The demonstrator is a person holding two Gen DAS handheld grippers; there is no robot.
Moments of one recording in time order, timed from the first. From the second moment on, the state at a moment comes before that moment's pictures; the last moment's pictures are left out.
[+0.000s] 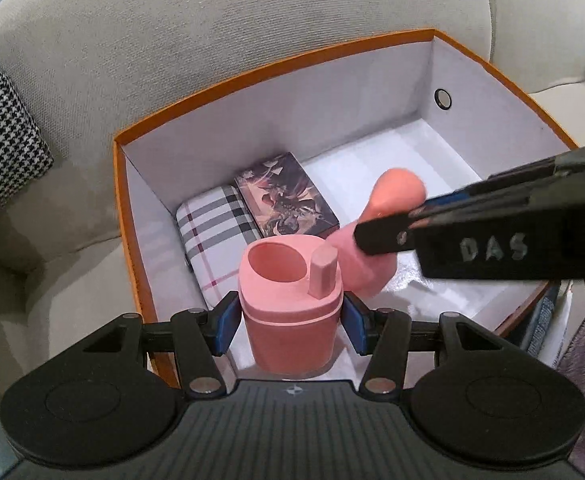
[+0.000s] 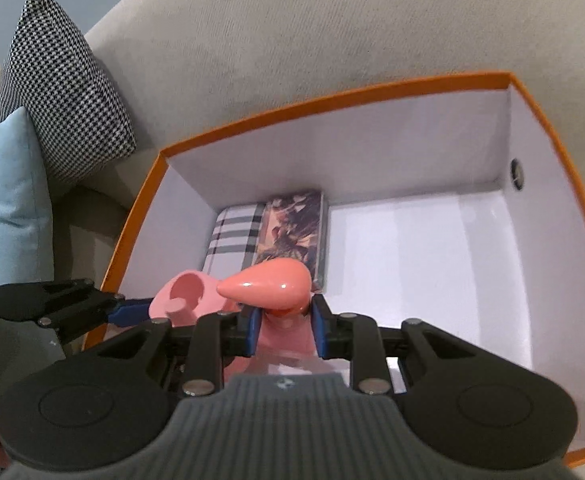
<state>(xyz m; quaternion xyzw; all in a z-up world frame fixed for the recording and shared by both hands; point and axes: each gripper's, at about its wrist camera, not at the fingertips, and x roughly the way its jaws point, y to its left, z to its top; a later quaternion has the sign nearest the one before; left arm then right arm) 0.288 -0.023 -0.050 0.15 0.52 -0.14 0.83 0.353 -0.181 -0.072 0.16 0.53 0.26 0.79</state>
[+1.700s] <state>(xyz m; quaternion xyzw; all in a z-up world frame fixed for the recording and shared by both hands) 0.259 0.056 -0.026 0.01 0.50 -0.14 0.86 0.329 -0.126 -0.066 0.02 0.57 0.32 0.75</state>
